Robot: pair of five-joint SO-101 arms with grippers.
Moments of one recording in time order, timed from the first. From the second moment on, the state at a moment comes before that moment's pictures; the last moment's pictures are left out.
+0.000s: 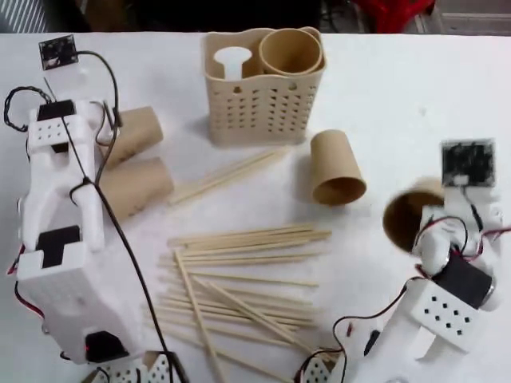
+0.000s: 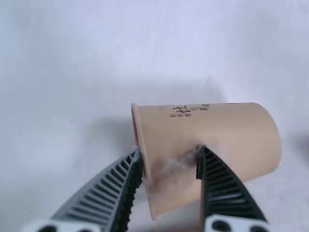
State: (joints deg) left arm -19.3 26.9 -8.4 56.0 5.6; right arm 28.3 -56.9 43.8 59.0 29.7
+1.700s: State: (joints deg) left arm -19.3 26.9 -8.4 56.0 5.6; right arm -8.0 37.4 -75.1 79.3 -6.0
